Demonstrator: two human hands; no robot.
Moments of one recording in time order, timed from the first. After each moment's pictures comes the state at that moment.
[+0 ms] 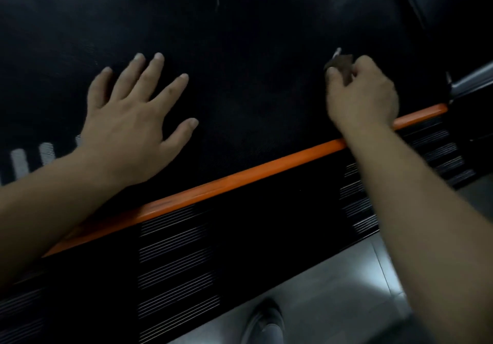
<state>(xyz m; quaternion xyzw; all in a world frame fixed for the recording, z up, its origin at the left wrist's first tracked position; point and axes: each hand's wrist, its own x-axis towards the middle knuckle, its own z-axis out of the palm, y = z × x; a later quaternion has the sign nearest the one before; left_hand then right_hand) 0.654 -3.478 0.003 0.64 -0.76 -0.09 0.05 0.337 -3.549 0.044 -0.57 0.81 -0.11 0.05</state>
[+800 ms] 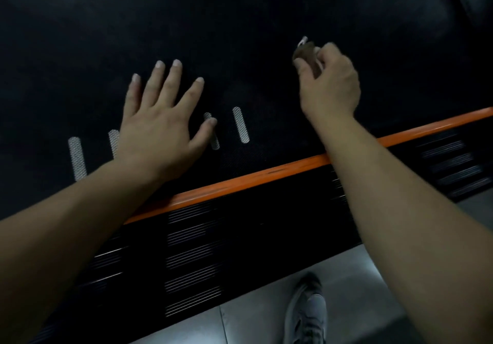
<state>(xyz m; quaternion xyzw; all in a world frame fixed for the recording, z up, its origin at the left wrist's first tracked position) 0.762 -3.424 -0.004 0.68 -0.72 -0.10 0.06 0.509 -3.525 0.026 -0.66 0.73 -0.17 0.08</state>
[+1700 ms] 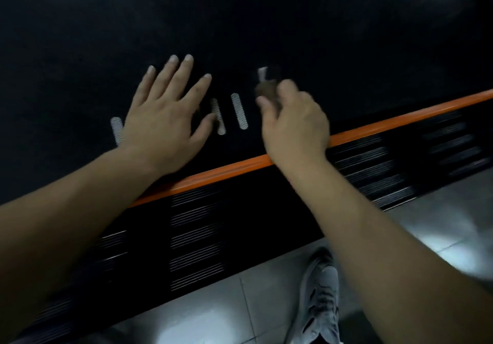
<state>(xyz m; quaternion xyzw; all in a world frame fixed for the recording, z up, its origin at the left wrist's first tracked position) 0.810 -3.398 0.003 0.64 -0.76 -0.11 0.06 0.597 -3.418 0.034 -0.70 0.70 -0.08 0.08</state>
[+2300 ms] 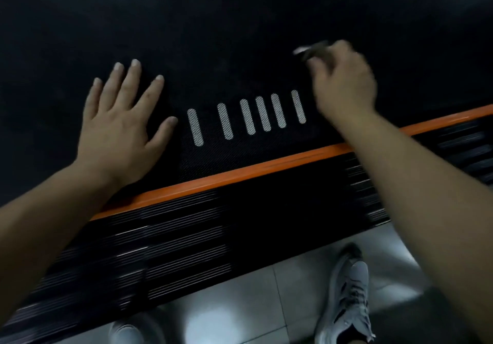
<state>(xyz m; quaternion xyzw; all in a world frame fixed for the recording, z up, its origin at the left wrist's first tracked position) 0.946 -3.339 0.005 0.71 -0.69 -0.13 0.06 0.627 -3.469 0.040 -0.67 0.73 -0.08 0.08</state>
